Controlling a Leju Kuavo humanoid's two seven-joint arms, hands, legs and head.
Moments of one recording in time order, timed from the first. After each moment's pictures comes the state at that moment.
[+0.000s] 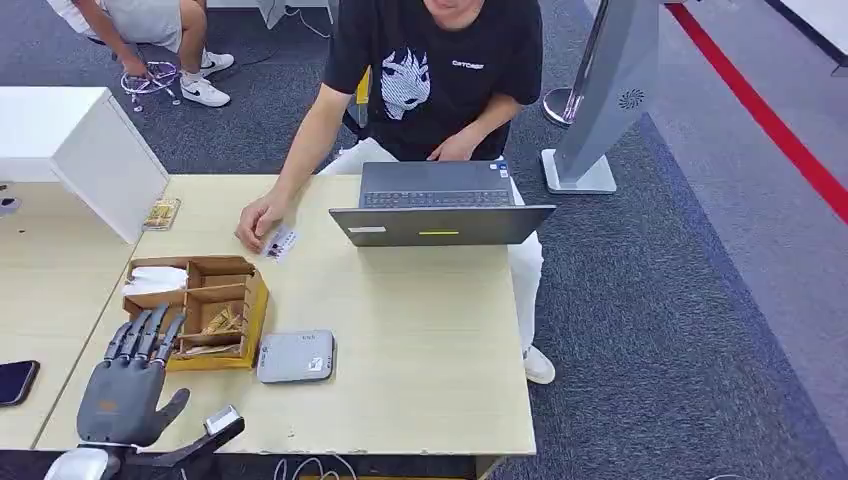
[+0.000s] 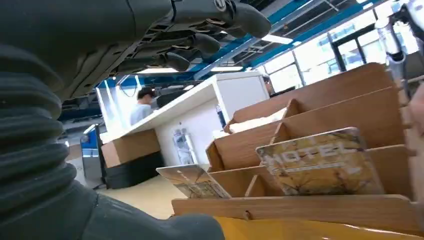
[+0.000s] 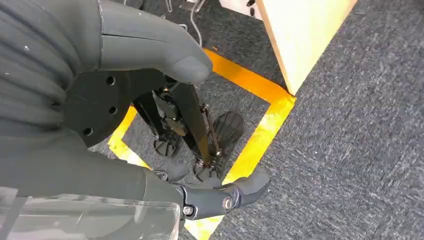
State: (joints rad) left arm 0.08 0.15 -0.11 -1.51 -1.44 0.25 -0.19; right arm -0.08 0.17 -1.24 -0.29 0.11 -0.02 -0.27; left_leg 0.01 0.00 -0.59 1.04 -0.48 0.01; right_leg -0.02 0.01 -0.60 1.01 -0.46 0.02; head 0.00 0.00
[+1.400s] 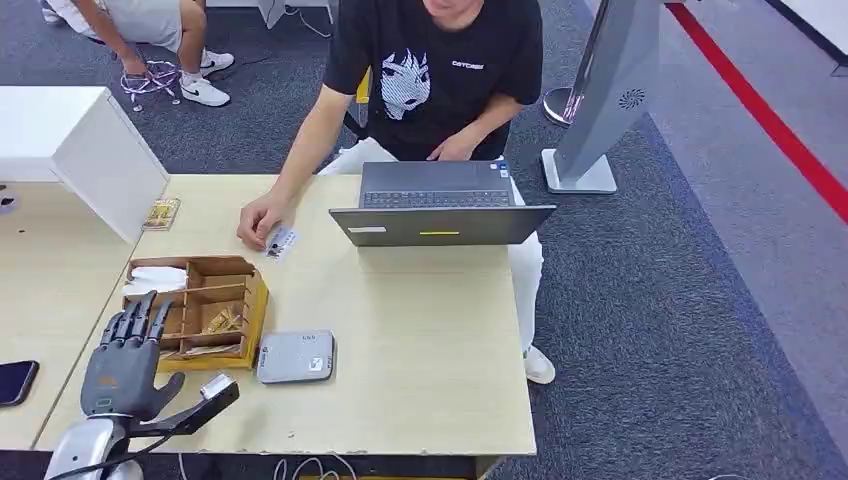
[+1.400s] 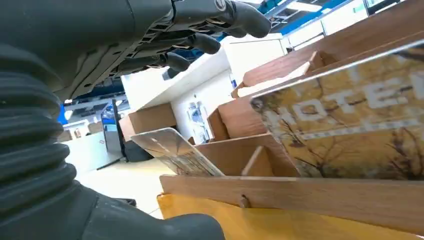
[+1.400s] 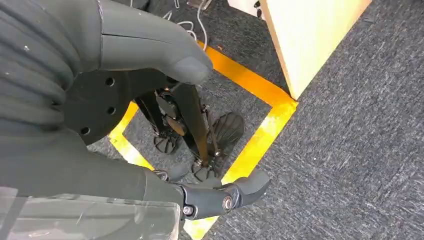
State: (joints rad) left arm -0.06 0.08 -0.01 -1.30 -1.47 0.26 -0.19; right arm -0.08 0.16 -1.22 -0.28 0.15 -0.02 -0.26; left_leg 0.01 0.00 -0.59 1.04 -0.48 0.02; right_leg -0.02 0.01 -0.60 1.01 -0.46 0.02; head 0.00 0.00
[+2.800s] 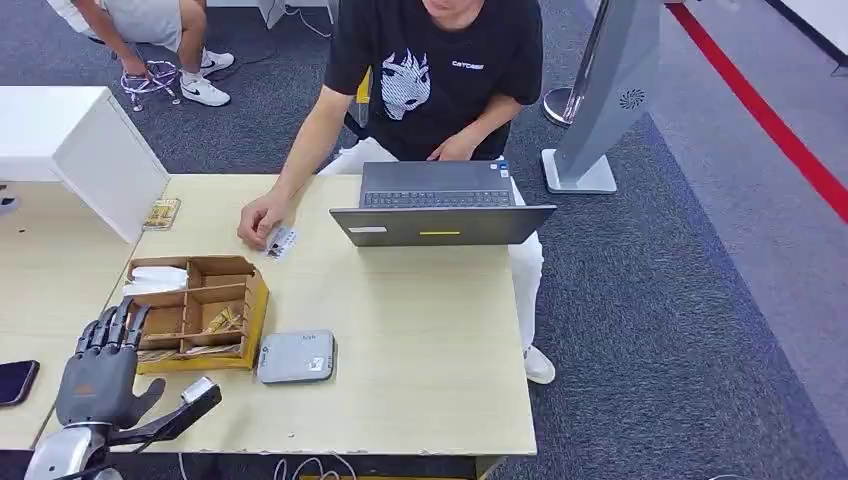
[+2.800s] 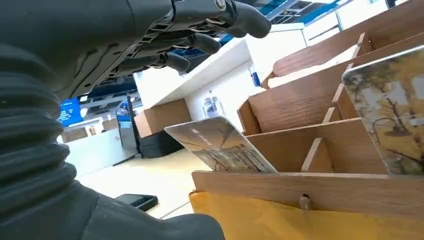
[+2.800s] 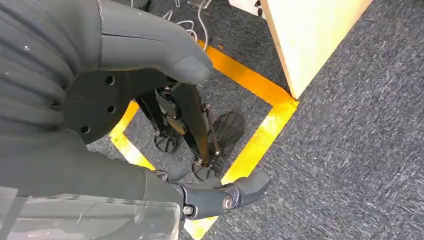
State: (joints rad) left arm -0.04 0.11 0.03 -1.32 -1.45 0.24 -0.18; right arm -0.08 0.16 -1.22 -0.28 0.15 -0.02 -0.26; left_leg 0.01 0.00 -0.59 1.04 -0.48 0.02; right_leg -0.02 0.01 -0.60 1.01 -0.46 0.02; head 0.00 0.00
